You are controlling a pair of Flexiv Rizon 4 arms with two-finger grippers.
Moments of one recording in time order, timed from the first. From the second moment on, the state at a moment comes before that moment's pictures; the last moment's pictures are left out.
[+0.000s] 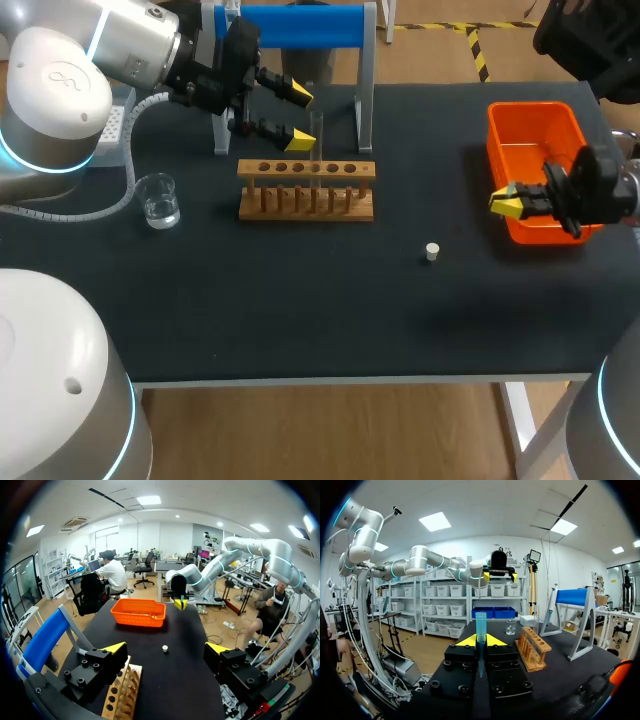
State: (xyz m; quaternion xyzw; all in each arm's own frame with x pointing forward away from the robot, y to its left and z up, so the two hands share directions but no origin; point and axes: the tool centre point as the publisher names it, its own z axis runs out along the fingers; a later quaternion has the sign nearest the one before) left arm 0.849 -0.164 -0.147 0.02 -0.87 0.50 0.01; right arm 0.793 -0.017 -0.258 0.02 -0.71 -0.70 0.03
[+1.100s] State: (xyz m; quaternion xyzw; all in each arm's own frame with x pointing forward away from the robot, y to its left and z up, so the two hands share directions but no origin) left arm 0.849 -0.164 -0.147 0.02 -0.87 0.50 0.01; right arm 0.790 -0.018 -0.257 0.02 -0.71 -0.70 0.03
